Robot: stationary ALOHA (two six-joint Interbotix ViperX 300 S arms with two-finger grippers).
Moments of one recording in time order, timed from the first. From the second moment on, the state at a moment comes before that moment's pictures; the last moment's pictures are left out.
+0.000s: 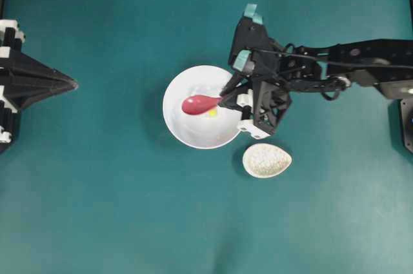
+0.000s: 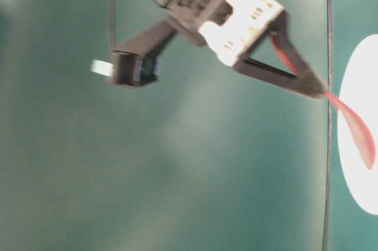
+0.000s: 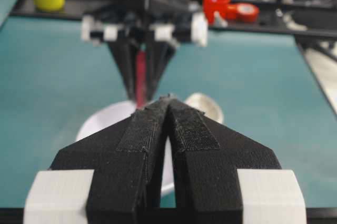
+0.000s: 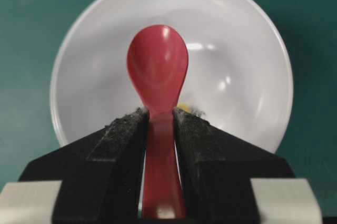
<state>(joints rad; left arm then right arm) 0.00 -1.01 1.18 0.02 -0.17 -0.07 -0.09 -0.08 0.60 0.28 0.21 -0.01</state>
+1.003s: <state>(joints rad) 0.00 -1.01 1.18 0.02 -0.17 -0.07 -0.13 -0.10 0.38 0.24 0.87 0.22</state>
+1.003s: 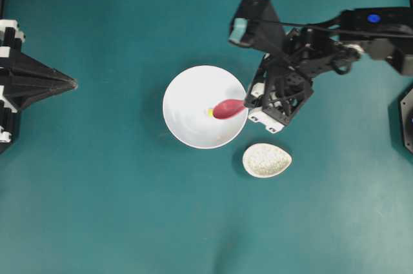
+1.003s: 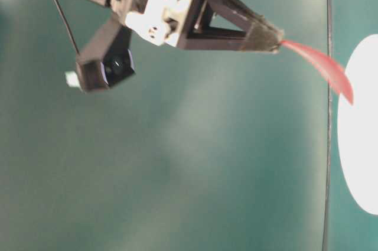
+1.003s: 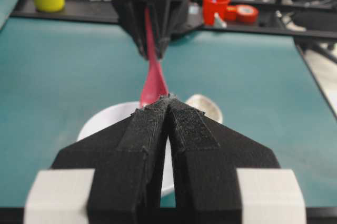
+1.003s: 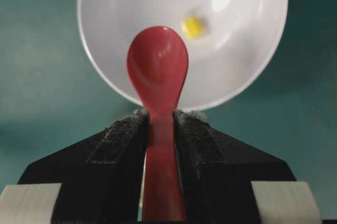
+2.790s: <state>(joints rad) 0.00 -1.02 1.18 0.02 -0.17 -0.07 -0.13 0.13 0.20 0.19 1.03 0.24</state>
